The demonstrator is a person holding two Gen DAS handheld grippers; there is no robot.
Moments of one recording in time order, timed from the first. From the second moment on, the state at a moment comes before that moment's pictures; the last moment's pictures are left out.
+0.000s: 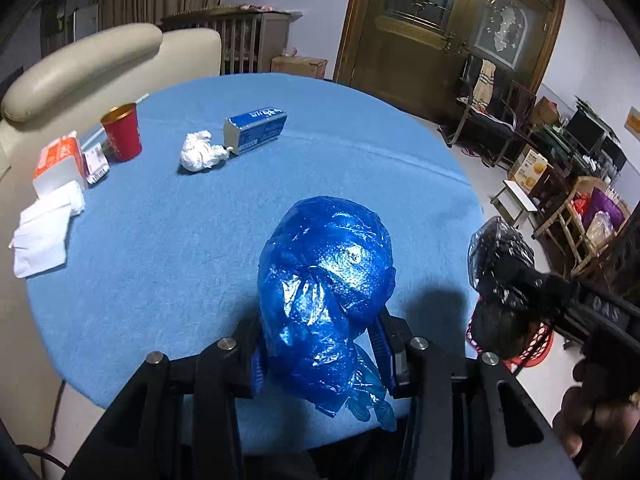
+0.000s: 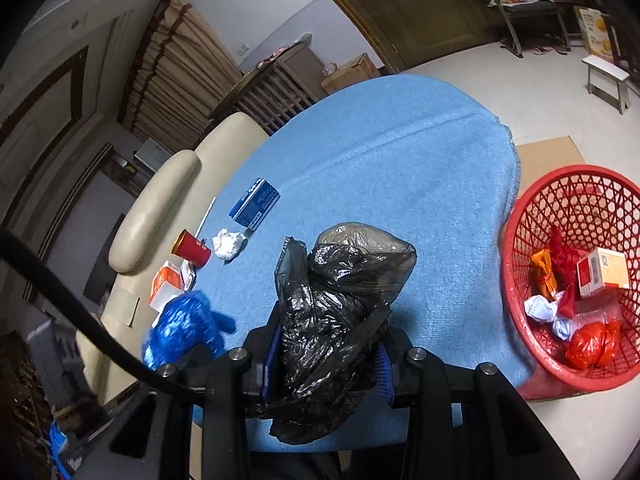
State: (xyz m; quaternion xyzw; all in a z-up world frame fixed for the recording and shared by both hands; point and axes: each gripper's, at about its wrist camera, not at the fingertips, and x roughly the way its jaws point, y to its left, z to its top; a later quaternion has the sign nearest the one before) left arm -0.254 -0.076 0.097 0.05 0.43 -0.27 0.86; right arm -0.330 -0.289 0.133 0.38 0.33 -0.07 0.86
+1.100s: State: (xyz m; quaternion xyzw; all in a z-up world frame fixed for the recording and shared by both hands) left arm -0.257 -0.096 0.087 0.09 0.43 -0.29 0.85; right arm -0.327 -0.278 0.126 0.38 0.34 -0.06 0.86
